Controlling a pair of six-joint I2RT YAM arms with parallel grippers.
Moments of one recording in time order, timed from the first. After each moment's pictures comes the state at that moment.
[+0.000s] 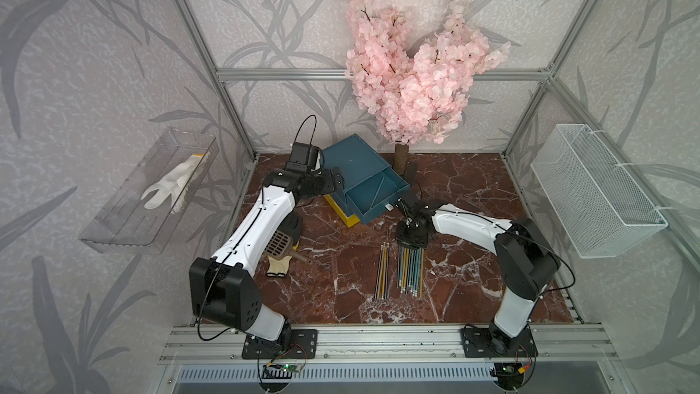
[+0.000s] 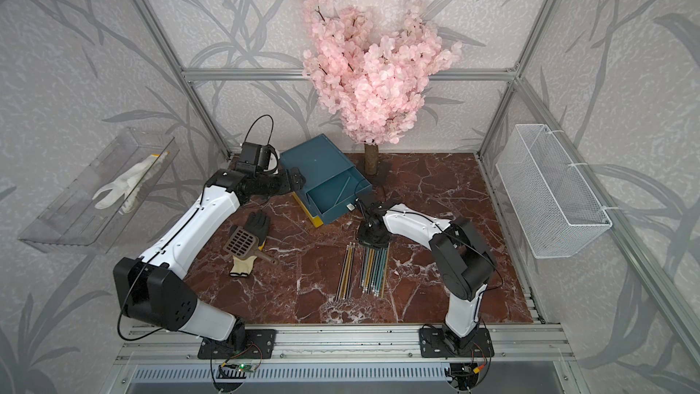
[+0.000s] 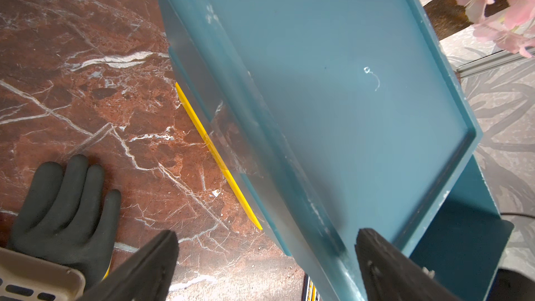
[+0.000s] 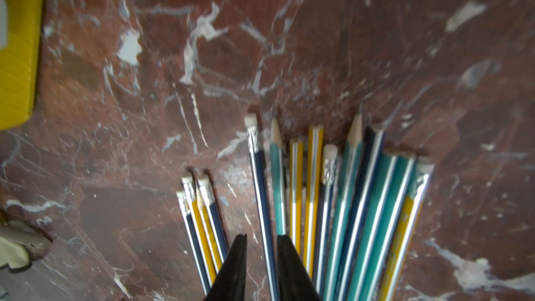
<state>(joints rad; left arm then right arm) -0.25 1.51 1.41 -0.76 0.11 -0.47 0.69 1.79 1.18 -0.72 -0.13 0.95</state>
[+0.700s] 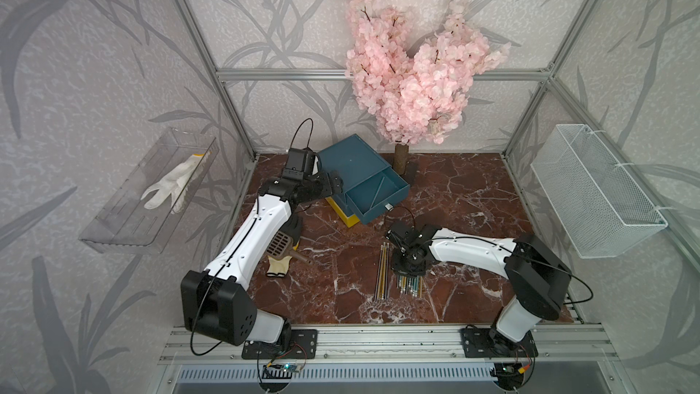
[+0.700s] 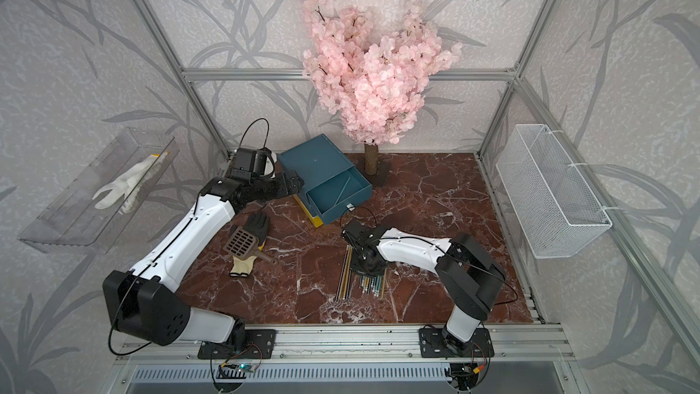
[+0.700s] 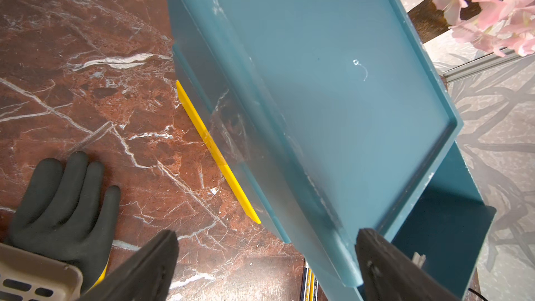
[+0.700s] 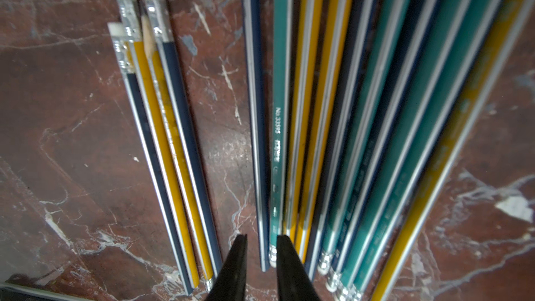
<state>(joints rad) -0.25 1.43 1.34 -0.71 0.12 -0.47 0.88 1.69 1.03 -0.71 -0.10 1.09</state>
